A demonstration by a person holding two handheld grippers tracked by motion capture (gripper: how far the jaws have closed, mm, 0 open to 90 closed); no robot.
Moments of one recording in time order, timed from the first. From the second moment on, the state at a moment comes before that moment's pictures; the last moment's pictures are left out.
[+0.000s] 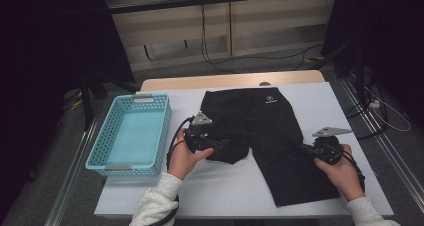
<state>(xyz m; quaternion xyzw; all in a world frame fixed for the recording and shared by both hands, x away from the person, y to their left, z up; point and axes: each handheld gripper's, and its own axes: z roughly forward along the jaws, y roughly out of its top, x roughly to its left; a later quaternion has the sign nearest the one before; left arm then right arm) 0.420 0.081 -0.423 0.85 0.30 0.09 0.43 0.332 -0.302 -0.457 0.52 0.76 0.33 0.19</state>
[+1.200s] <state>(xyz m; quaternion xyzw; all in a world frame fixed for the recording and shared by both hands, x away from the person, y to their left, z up) 0.420 0.084 -0.419 0.84 0.30 0.09 0.44 0.272 -0.350 -0.454 0.55 0.74 0.33 0.18</state>
